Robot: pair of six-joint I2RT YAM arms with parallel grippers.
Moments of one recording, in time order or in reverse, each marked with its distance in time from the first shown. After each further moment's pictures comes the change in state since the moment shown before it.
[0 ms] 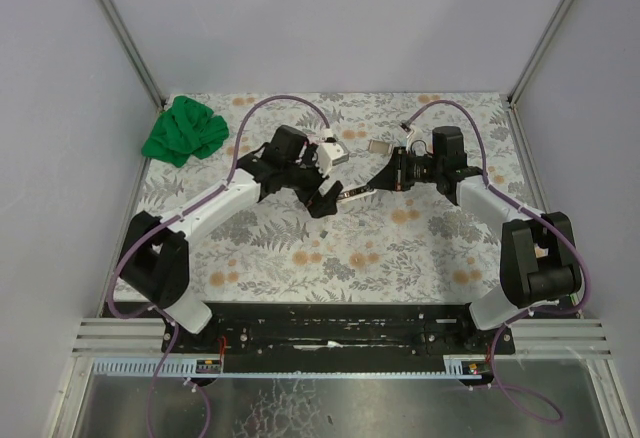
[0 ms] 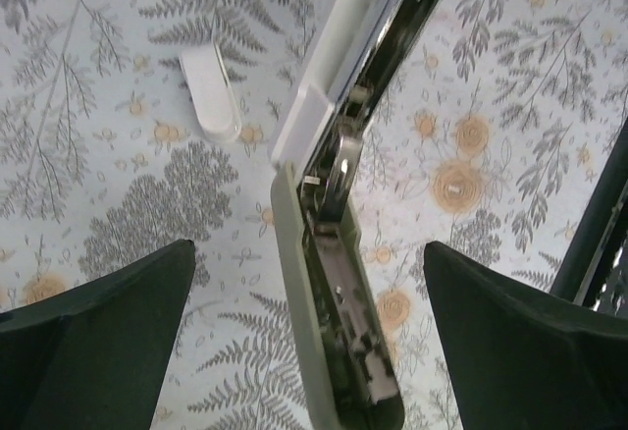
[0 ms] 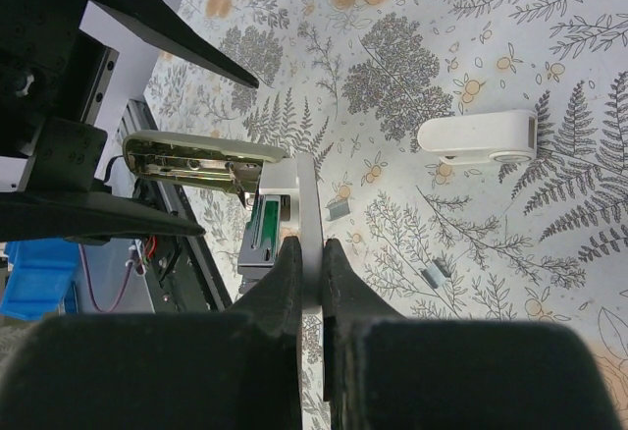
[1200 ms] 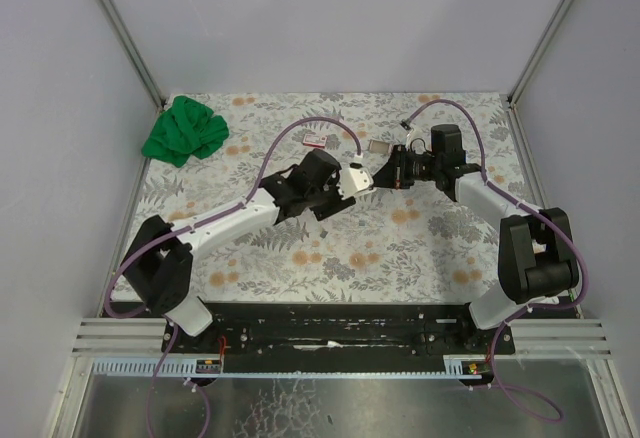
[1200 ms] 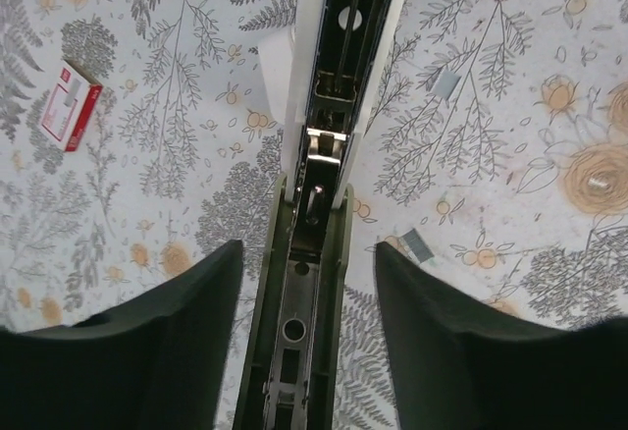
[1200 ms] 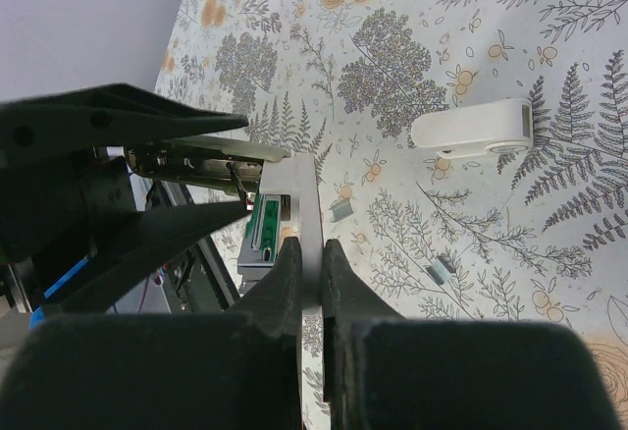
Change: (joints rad) left arm -0.221 0.010 -0.029 0.074 -0.503 0.159; right arm -0.003 0.027 0.031 -0.038 0.025 0.053
